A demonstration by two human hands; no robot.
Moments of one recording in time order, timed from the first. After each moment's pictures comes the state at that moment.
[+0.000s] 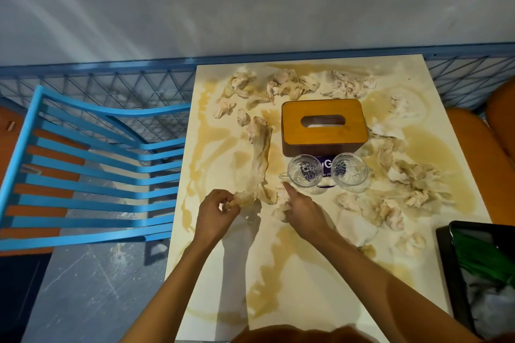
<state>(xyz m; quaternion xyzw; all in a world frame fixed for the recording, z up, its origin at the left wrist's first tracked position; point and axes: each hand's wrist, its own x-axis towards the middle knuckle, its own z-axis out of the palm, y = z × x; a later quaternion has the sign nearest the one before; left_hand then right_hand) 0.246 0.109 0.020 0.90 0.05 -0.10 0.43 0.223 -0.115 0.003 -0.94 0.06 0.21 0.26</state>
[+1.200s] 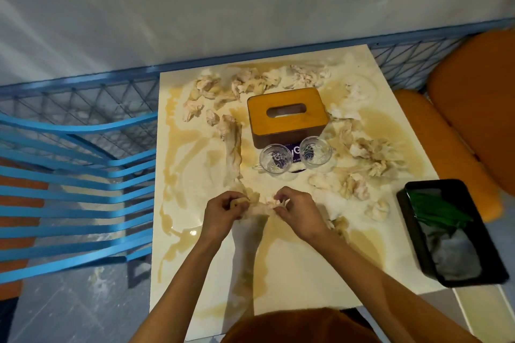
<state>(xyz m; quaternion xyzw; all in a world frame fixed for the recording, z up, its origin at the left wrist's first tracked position) 0.222 0.064 0.036 0.74 0.11 -0.23 0.63 0.170 -0.133 0.033 -0.89 0.12 0.09 0.42</state>
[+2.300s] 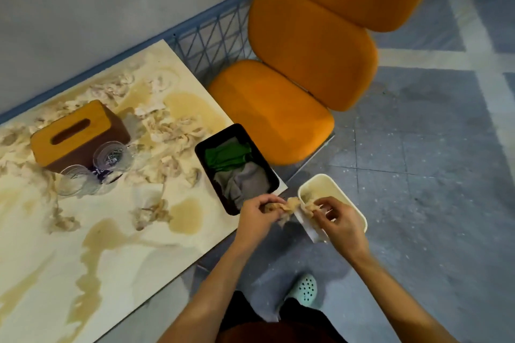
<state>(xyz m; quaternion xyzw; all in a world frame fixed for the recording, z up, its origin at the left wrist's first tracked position) -0.084 -0.338 0.052 0.75 -0.19 -0.39 0.49 -0.242 -0.462 0.048 -0.77 0.43 -0.12 0.45</state>
